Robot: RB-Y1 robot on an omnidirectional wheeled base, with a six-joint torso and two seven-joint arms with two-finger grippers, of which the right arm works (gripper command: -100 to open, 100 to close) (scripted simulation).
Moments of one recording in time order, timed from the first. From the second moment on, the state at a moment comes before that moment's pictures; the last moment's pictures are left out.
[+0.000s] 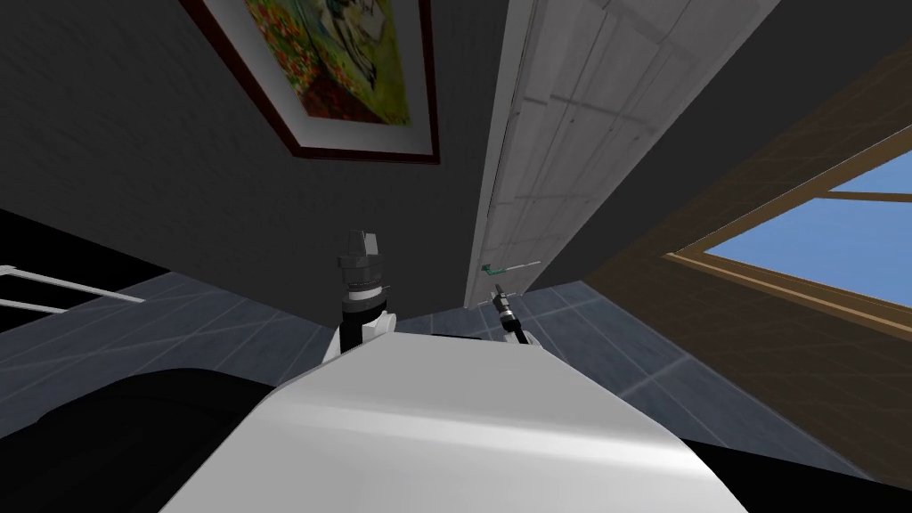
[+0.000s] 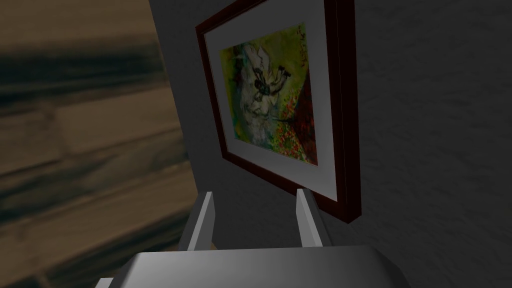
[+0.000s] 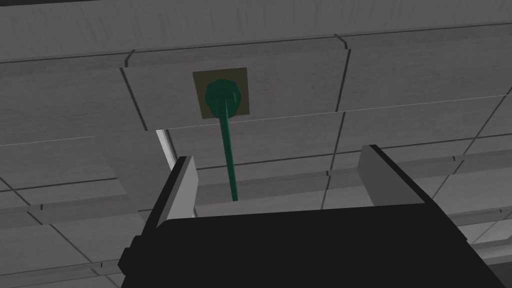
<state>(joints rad) -0.01 -0.28 0.26 -0.86 -0.09 -0.84 -0.22</state>
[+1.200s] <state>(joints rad) -0.05 -0.31 0.29 -0.73 -0.10 -0.87 -0.24</state>
